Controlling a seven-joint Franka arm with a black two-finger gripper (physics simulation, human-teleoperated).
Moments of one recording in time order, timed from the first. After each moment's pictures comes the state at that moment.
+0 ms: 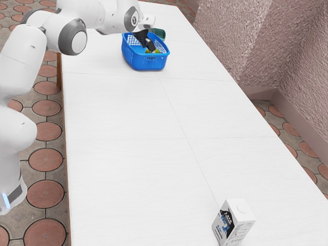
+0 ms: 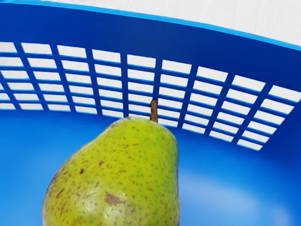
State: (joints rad) arm 0.89 0.60 -0.12 -1.31 -0.37 2.38 0.72
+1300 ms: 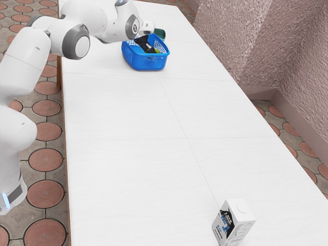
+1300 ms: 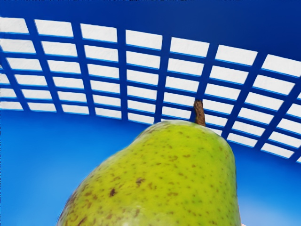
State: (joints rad) arm 0.89 0.69 -0.12 -1.27 -0.41 2.49 0.73
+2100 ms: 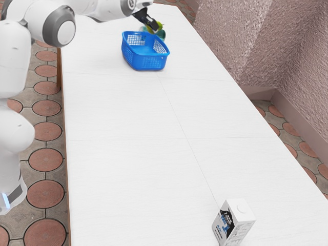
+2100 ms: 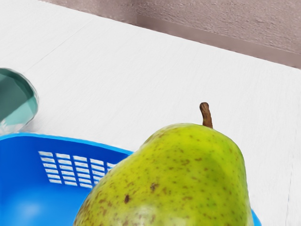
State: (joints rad) arm 0.74 0.27 0.01 -1.56 -0.51 2.54 0.66
